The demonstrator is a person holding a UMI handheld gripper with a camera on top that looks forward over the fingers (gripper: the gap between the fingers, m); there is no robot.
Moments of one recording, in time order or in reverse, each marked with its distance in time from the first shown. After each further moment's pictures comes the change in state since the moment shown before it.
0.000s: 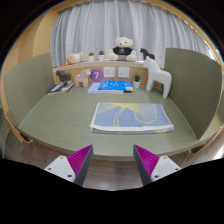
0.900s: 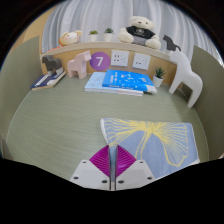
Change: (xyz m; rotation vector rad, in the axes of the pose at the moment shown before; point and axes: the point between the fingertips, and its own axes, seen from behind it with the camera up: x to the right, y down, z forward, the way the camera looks) arm -0.051 -0.075 0.209 -0.167 0.034 -0.056
